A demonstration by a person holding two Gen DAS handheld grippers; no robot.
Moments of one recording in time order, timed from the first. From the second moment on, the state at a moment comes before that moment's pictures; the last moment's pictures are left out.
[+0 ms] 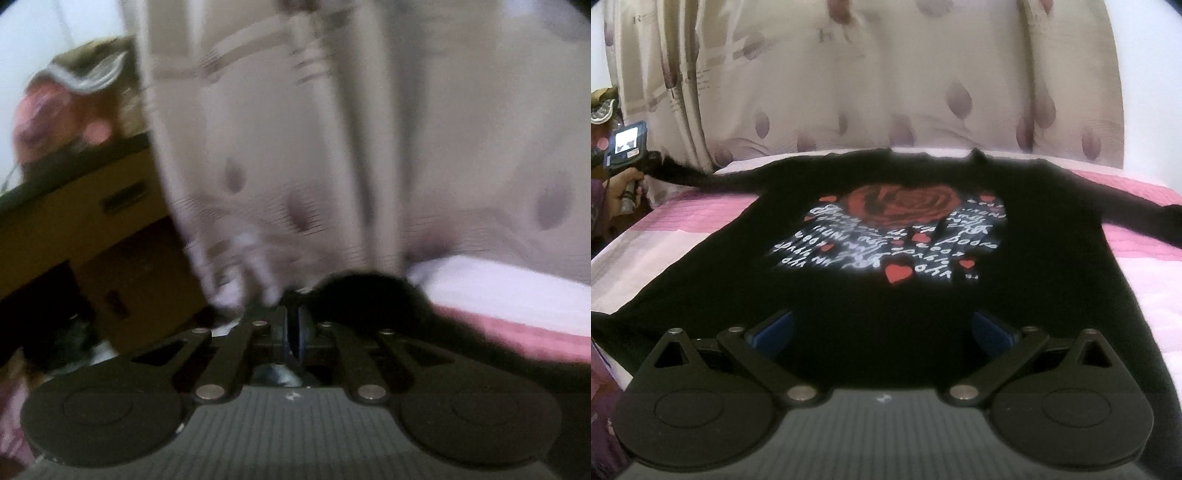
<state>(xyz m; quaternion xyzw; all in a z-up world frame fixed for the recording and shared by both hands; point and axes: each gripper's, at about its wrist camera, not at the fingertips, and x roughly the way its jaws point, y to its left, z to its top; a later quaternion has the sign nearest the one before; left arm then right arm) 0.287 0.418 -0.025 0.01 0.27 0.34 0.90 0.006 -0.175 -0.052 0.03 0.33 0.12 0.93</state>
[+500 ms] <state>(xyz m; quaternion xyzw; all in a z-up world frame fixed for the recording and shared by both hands) 0.207 0.333 -0.001 0.01 0.22 0.24 0.95 -0.014 -0.275 -0.014 0.16 0.25 0.05 0.95</state>
